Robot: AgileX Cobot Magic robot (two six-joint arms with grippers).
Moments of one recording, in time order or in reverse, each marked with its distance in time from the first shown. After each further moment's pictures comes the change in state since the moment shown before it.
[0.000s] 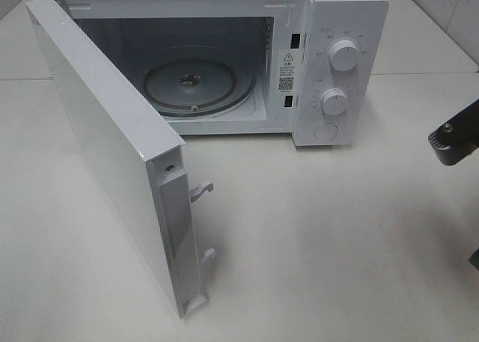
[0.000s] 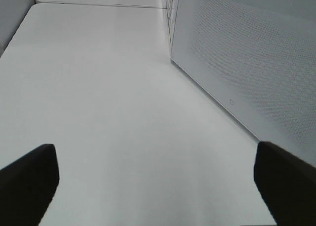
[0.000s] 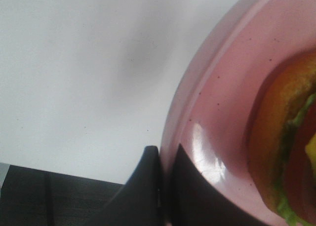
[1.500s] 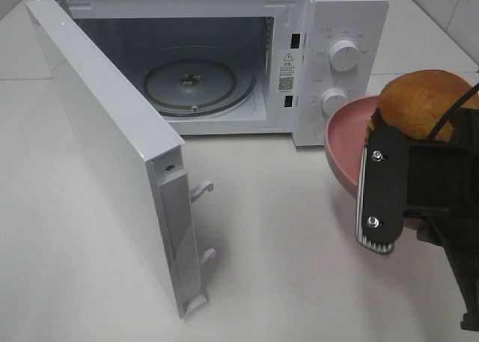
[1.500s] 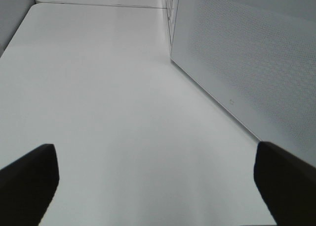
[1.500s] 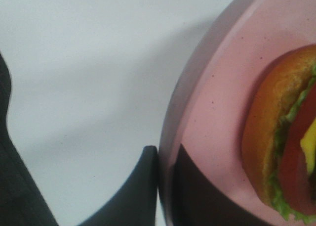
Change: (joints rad) left arm 0.000 0.000 0.000 0.000 0.000 0.000; right arm 0.298 0.000 0.000 -0.003 -0.179 -0.554
